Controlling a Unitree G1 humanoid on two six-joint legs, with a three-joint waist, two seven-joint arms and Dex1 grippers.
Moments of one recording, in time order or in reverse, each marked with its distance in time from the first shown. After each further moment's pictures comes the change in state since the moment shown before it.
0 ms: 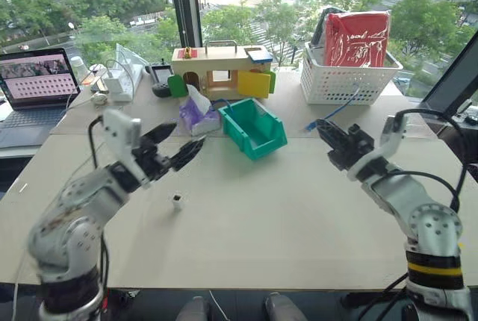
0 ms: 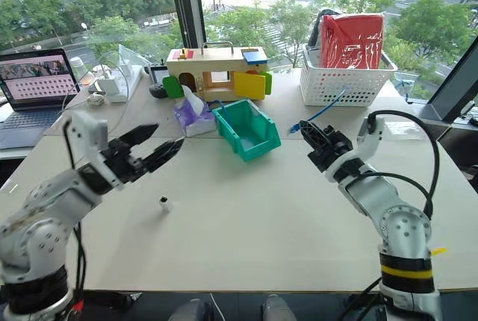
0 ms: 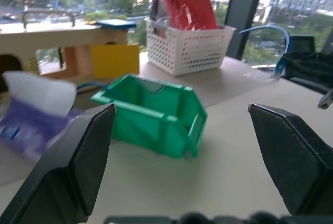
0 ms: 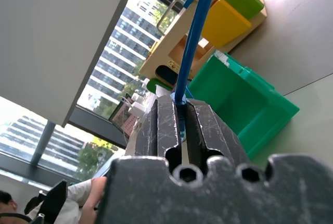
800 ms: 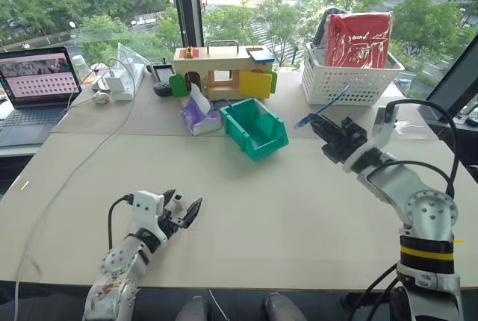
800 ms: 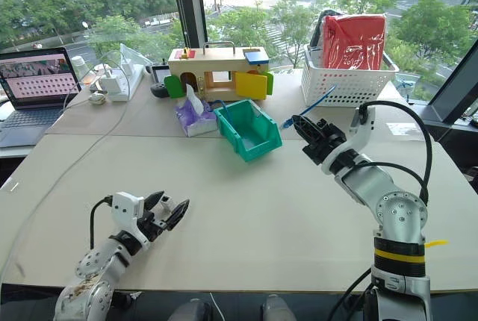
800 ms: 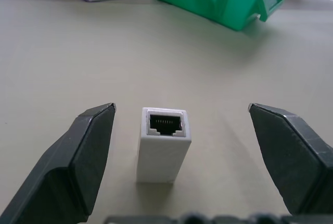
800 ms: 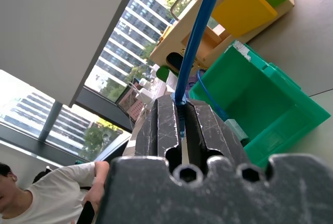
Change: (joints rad) left arm 0.291 -0.193 -0.284 0.363 0.349 -0.554 0.051; right arm -0.056 0.025 -0.083 0.000 -0.060 0.115 0.008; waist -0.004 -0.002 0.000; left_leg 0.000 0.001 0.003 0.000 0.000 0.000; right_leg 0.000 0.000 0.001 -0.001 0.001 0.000
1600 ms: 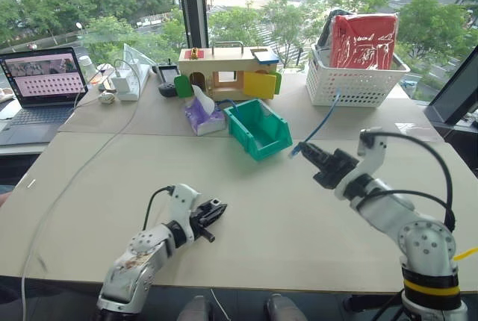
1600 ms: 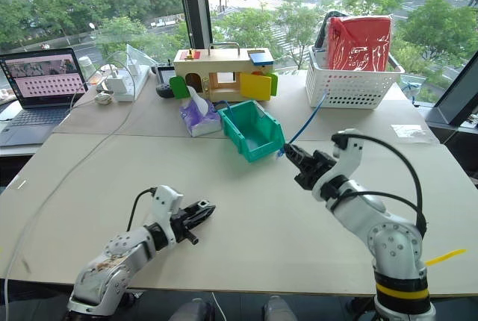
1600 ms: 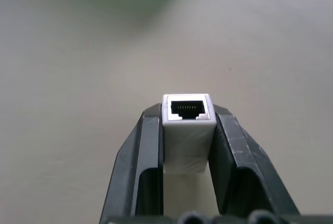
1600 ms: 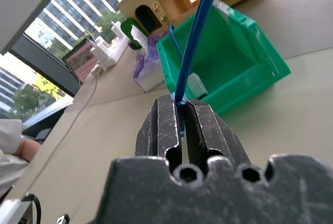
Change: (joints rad) left arm -0.200 0.021 -0.189 -0.149 -0.084 0.513 0.050; right arm 0.231 -0.034 0.167 -0.347 -0.332 0.023 -0.012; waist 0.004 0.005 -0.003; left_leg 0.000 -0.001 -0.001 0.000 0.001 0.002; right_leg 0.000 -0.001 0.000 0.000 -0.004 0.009
